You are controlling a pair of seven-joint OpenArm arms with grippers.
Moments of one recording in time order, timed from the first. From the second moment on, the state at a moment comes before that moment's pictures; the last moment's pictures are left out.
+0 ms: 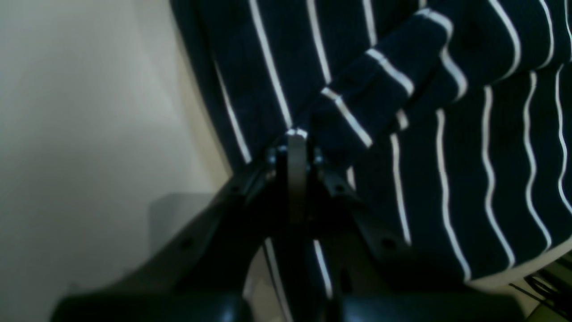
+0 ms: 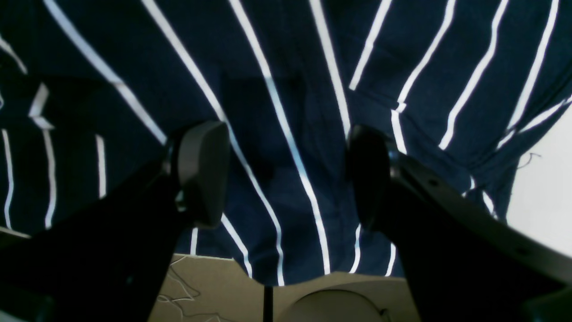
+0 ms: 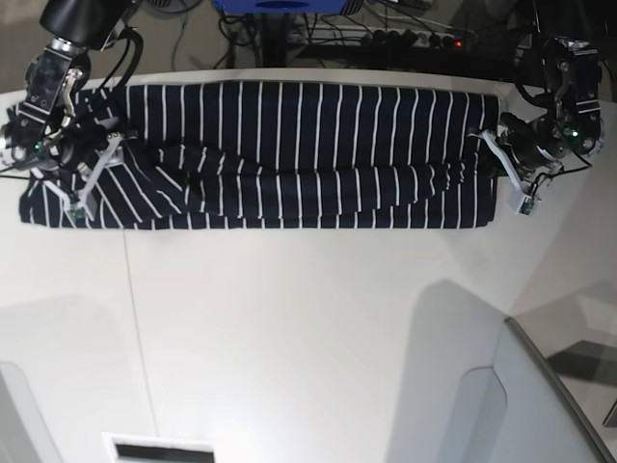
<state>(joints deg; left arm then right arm) 11.1 -25.5 -13.8 73.8 -19.2 -34.2 36.9 -4.3 -2.3 31.4 86.6 -11.0 40.2 -60.1</state>
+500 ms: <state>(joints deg) 11.0 -26.0 -27.3 82.1 -24.1 -34.4 45.5 -5.2 -2.3 32.5 96.5 -10.7 40.2 -59.8</state>
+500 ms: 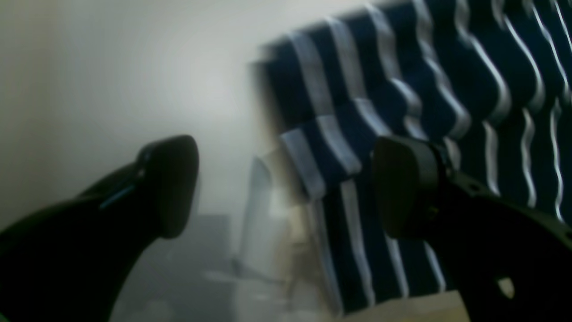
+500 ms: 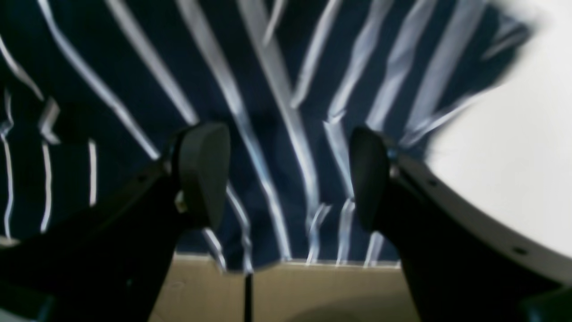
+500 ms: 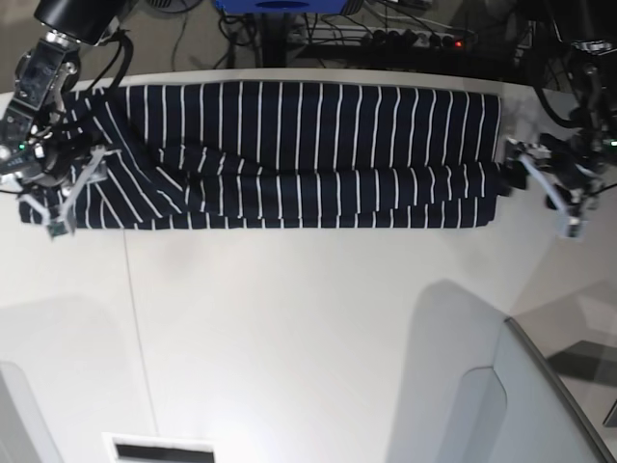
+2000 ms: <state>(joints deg) 4.8 -20.4 -27.1 45.9 -38.9 -43.7 27.3 -5.5 -2.6 32.8 97.7 -10.7 40.2 -60.1</state>
